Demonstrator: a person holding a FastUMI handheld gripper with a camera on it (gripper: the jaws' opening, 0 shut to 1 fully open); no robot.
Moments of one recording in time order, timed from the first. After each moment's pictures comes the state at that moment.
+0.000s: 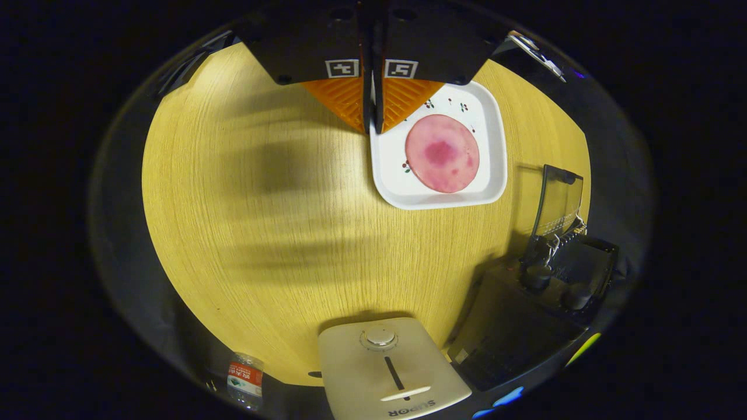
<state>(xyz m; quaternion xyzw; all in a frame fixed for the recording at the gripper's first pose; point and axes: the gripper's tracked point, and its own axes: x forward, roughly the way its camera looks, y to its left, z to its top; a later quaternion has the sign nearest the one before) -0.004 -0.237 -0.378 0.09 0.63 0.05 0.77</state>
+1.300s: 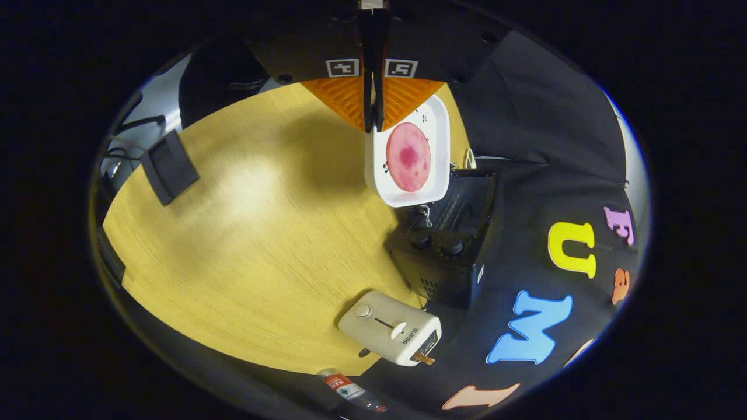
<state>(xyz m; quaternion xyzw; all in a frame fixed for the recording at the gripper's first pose) -0.084 -0.114 -0.246 0.46 0.49 0.05 0.74</state>
